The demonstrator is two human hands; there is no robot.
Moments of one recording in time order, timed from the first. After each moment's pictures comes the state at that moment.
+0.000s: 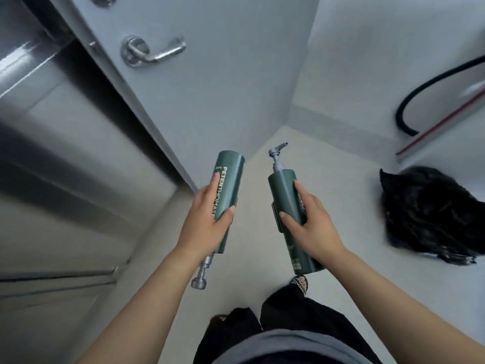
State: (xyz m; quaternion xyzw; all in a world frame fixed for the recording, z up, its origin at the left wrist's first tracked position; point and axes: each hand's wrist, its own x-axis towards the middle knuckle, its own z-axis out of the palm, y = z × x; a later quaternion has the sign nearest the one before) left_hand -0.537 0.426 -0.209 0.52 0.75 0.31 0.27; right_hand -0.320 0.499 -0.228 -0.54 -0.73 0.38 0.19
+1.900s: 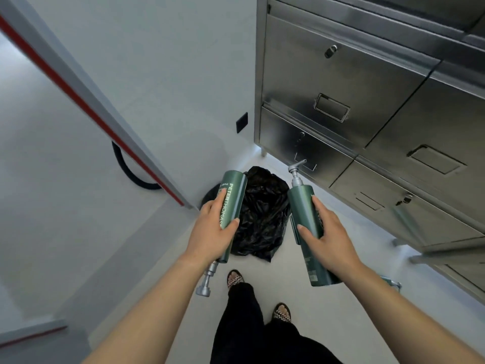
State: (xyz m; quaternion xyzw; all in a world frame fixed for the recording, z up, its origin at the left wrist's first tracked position) left_hand 0.165 0.970 -0.255 0.88 0.27 0.02 0.38; right_hand 0.277 0.739 -0.263 -0.90 -0.18 0.17 0.36
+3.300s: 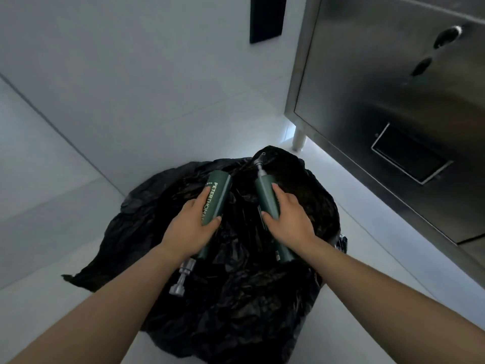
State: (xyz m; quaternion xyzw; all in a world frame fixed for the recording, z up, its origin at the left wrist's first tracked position) left_hand 0.368 1.056 -0.879 0.87 0.39 0.06 0.30; right_hand 0.547 0.921 -0.900 -0.86 -0.39 0.20 0.26
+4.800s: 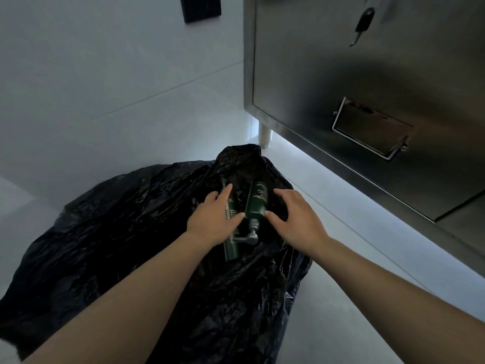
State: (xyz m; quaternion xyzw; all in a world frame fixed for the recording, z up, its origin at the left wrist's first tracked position) left_hand 0.492 1.013 -0.946 0.91 0.33 -0.04 0.24; right_hand 0.607 0.854 -0.938 -0.87 -0.40 0.11 0.29
